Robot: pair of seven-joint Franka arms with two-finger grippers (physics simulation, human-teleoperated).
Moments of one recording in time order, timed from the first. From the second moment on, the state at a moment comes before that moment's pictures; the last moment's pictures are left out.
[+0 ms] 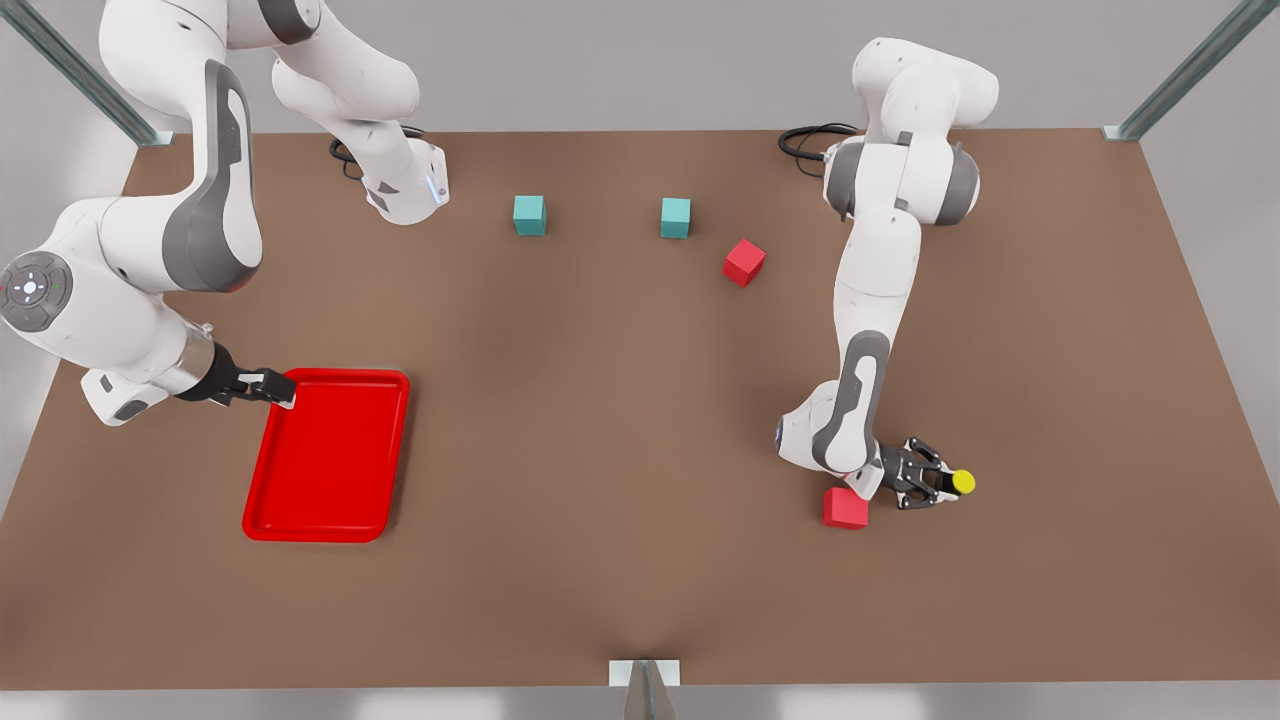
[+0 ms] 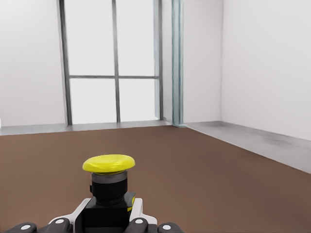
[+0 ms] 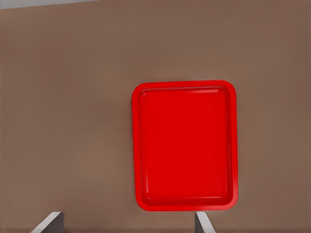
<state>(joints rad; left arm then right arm) -0.46 1.05 0.20 -1.54 1.34 1.78 -2.55 -0.10 0.23 0.13 -1.47 0.01 1.67 0.09</state>
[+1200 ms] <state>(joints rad) -0.38 0.21 0.21 -1.54 0.03 1.64 -1.76 -0.10 0.23 0.12 -1.47 0.01 1.67 0.08</state>
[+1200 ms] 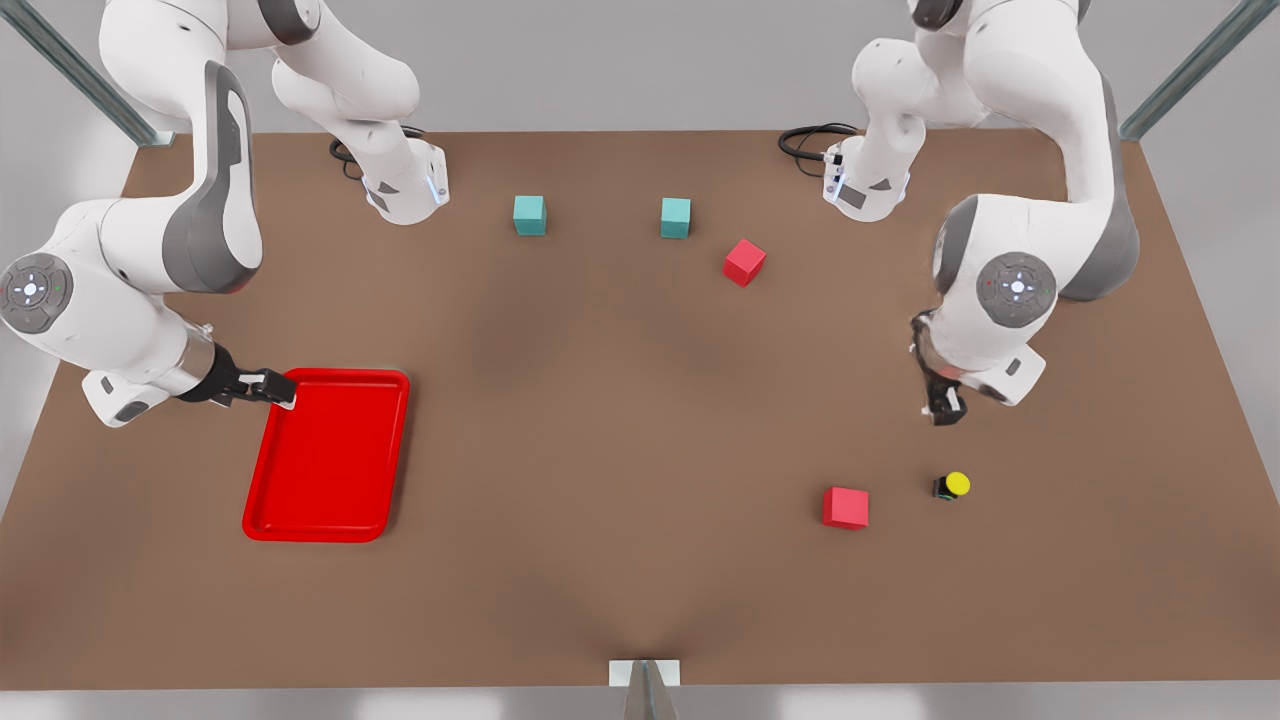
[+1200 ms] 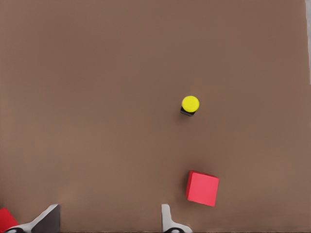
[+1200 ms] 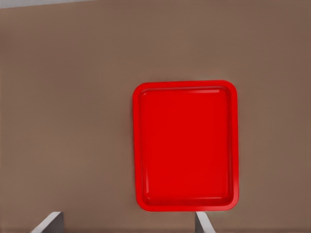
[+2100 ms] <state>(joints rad) -0.18 0.26 0.08 -1.55 -0.11 1.74 -0.21 -0.10 0.23 0.12 -1.47 0.01 1.67 0.08</state>
